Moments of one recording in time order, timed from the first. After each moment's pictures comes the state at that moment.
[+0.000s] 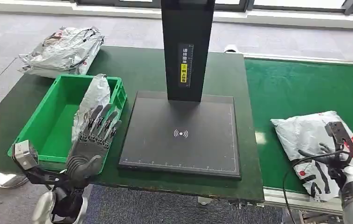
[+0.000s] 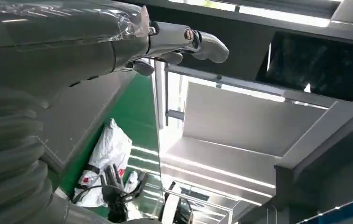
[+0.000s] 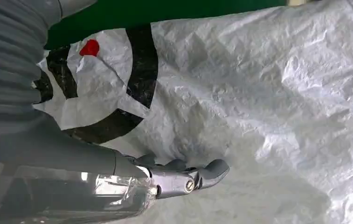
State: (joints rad) left arm 0.05 -0.04 -0.07 -1.78 0.66 -0.68 -0.14; right arm -0.62 -0.38 -0.38 -0.37 0.31 0.22 0.01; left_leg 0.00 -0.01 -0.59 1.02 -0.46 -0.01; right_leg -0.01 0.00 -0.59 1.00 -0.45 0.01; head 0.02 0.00
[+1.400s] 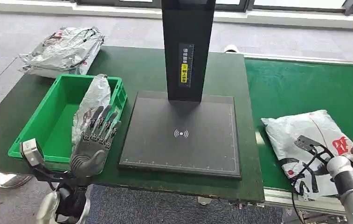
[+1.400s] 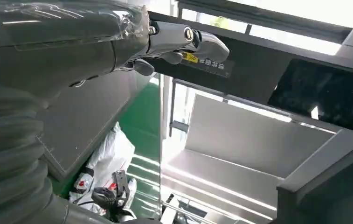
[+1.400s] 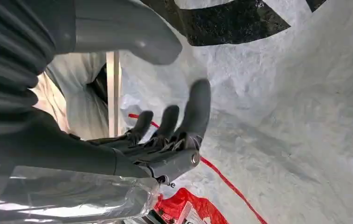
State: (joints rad) left arm 0.05 -0.05 -0.07 -1.73 0.66 -0.61 -0.15; right arm -0.69 -0.42 0.03 -0.36 0.87 0.33 0.32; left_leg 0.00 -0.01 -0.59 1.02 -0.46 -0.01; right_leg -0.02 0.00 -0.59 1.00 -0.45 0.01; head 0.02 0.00
